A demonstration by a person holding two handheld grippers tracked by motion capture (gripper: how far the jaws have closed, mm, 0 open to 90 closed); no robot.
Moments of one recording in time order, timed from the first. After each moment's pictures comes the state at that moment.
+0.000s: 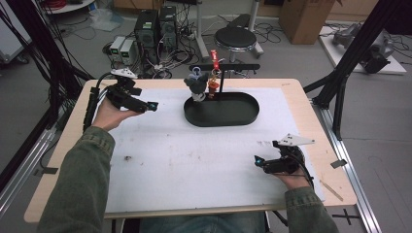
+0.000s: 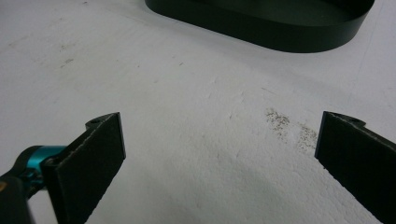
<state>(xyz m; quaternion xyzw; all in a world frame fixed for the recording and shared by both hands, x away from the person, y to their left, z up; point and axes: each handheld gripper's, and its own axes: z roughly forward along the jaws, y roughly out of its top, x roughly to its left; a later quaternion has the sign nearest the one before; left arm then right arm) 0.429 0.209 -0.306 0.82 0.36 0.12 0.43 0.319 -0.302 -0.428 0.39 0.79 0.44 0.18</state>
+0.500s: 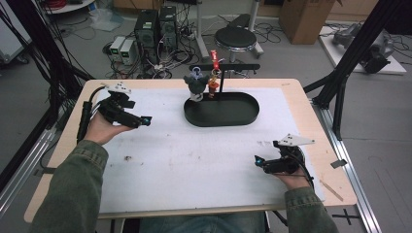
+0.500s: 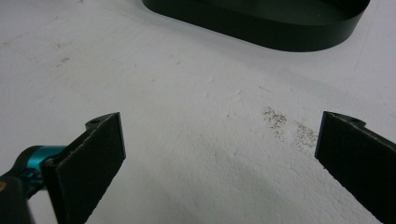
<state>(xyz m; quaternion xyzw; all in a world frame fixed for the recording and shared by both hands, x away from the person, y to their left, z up) 0.397 0.223 -0.325 0.83 0.37 0.13 0.41 0.319 -0.302 -0.427 0.40 0.79 0.43 0.18</state>
